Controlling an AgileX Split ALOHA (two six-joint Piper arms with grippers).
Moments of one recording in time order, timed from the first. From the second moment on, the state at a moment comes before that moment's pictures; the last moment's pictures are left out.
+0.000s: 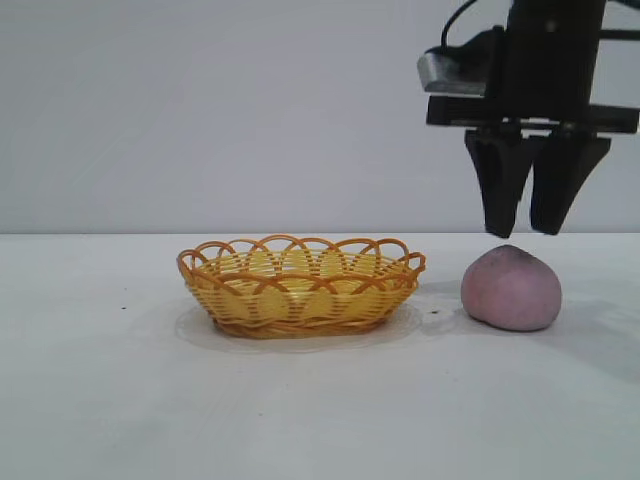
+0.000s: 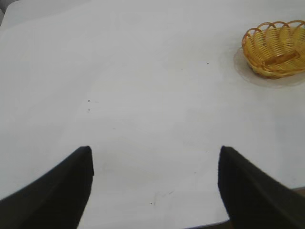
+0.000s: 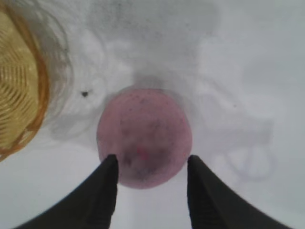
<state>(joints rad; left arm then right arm) -0.07 -0.02 -0.48 -0.04 1.12 0.07 0.41 1.99 -1.36 0.07 0.95 -0.04</state>
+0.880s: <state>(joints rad) -0.07 -0.02 -0.48 -0.04 1.12 0.07 0.41 1.81 -1.37 0.09 0.94 -0.04</state>
